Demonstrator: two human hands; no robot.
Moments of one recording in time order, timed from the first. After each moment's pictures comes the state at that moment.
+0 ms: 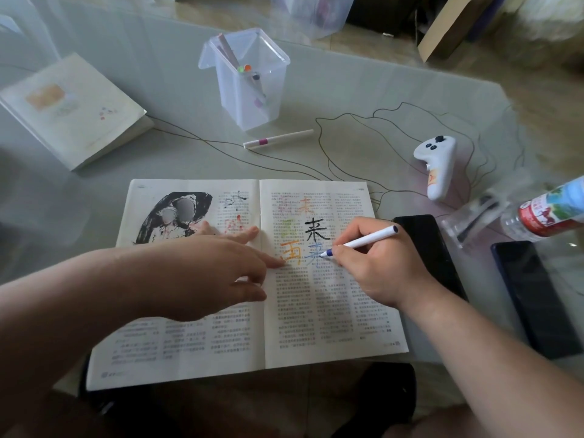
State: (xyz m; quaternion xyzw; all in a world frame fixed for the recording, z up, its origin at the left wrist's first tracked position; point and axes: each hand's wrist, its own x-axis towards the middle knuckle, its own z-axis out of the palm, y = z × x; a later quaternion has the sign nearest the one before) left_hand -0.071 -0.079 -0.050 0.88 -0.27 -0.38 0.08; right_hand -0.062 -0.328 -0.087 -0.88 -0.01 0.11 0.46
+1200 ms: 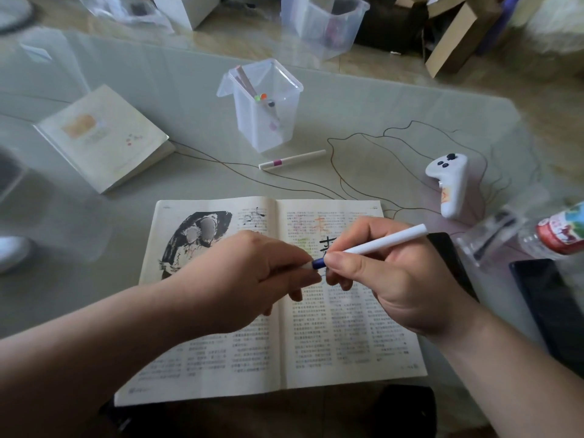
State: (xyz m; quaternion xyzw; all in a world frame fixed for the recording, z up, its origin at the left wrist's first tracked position) left_hand -0.080 -0.093 -0.032 0.89 -0.21 -0.14 0.39; right_hand -0.070 -0.303 -0.038 -0.71 -0.11 0.17 0.67
